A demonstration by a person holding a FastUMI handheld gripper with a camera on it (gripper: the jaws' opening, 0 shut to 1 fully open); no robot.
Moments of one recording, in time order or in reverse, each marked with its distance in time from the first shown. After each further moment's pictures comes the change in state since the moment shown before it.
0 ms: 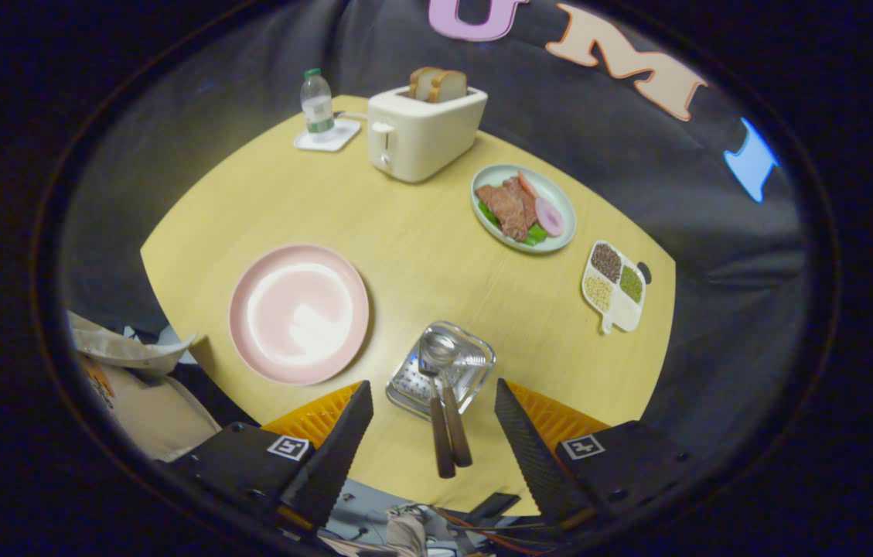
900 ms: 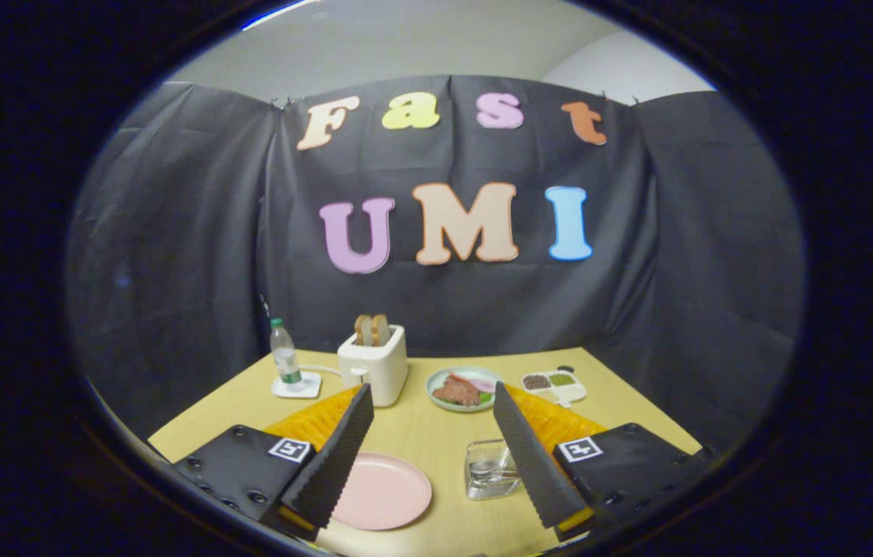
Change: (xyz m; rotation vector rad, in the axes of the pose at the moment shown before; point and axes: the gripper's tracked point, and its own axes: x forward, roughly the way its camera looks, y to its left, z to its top) arm -0.154 0.047 0.041 0.476 -0.968 -0.370
